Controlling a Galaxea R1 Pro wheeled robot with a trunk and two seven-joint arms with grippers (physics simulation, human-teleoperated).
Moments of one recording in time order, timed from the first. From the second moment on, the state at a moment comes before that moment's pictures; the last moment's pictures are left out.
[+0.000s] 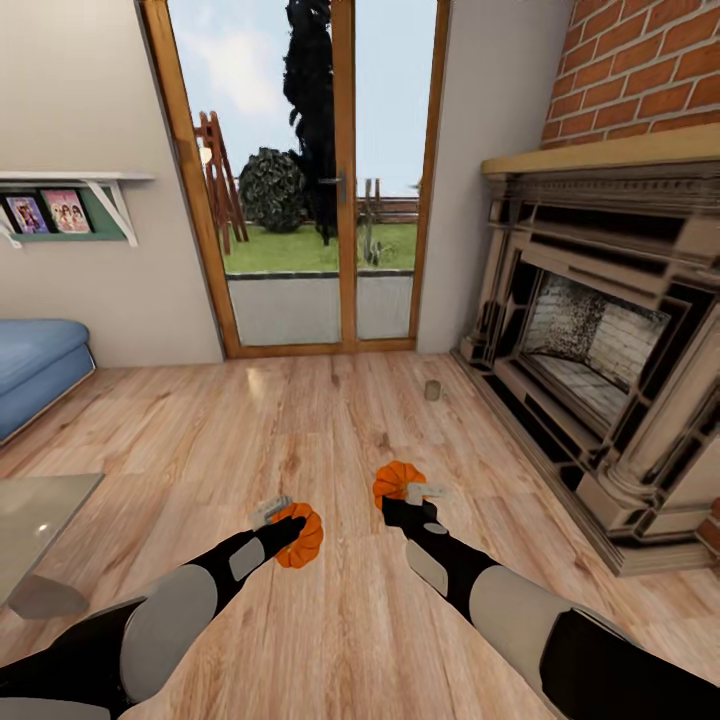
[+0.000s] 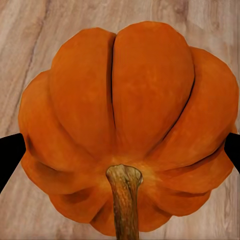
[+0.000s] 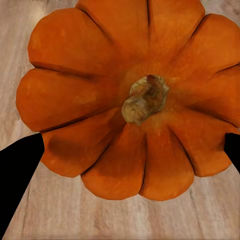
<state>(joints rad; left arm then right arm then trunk) -0.92 -0.07 0.32 -0.02 0.16 0.05 -0.04 -0.89 0.14 0.92 -0.25 -0.98 -0.12 -0.23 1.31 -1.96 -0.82</state>
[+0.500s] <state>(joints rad) -0.91 -0.07 0.32 -0.02 0.16 0.05 -0.04 -0.88 0.14 0.92 -0.25 -0.98 -0.21 -0.23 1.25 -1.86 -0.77</state>
